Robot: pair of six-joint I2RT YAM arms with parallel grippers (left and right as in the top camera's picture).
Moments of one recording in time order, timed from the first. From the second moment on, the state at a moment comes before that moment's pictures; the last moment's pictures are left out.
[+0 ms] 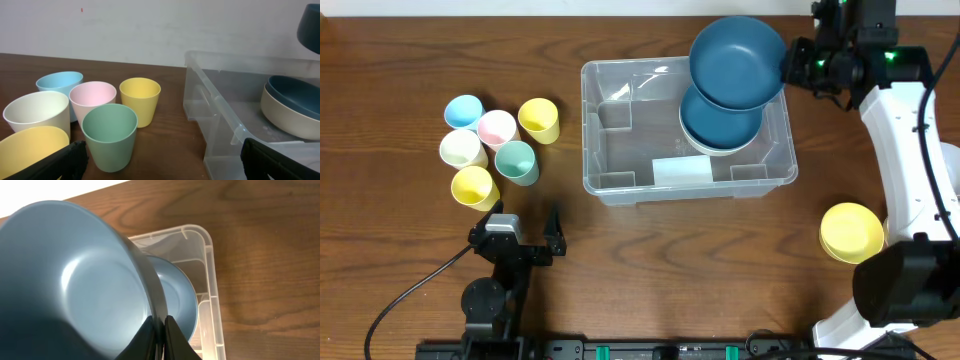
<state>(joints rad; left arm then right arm) -0.05 0.01 0.02 -0.11 0.06 -0.14 0.02 1.80 1.74 -0.88 -0.27 0.28</state>
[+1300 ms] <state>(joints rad) -0.05 0.01 0.02 -0.11 0.06 -0.14 0.05 1.84 1.55 -0.75 -0.27 0.24</state>
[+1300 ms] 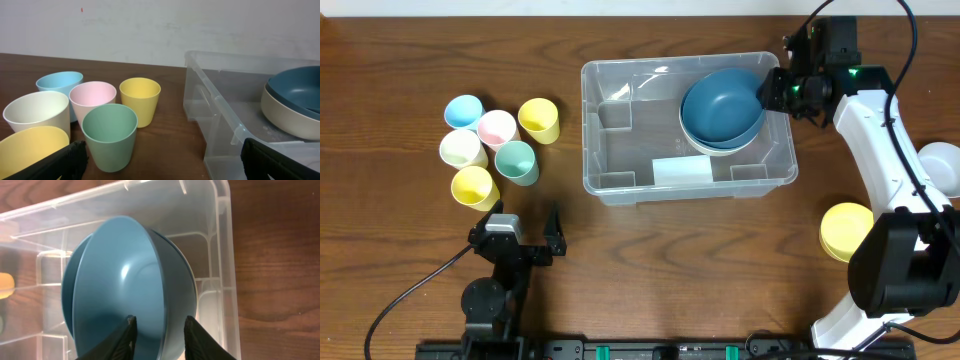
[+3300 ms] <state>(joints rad) -0.05 0.01 0.02 -0.11 0.06 -0.14 0.06 1.84 1.49 -0.72 -0.27 0.23</state>
